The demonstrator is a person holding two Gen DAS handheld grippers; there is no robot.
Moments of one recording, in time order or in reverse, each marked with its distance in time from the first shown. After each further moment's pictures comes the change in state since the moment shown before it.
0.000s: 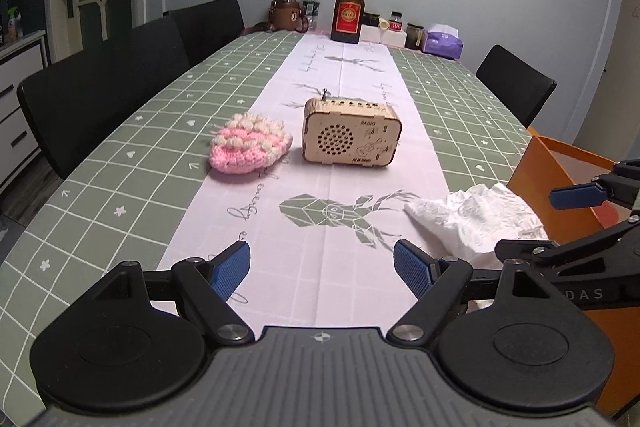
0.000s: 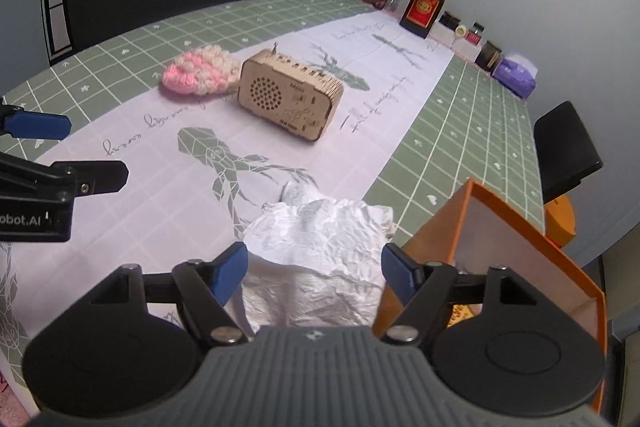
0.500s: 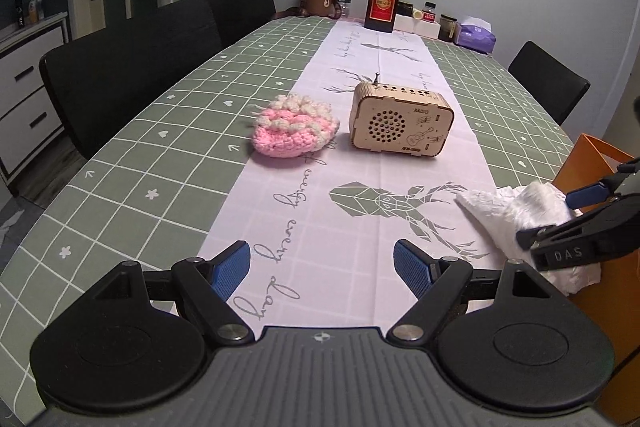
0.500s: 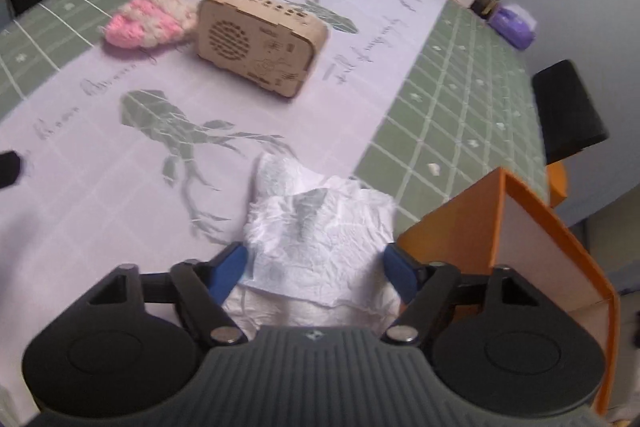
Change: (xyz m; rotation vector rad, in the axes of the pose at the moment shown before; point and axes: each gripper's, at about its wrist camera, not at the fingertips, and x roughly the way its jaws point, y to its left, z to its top) left arm 0.012 0.033 -0.002 -0.041 0.033 0.064; right arm 0.065 0.002 0.025 -0.006 0.189 -0.117
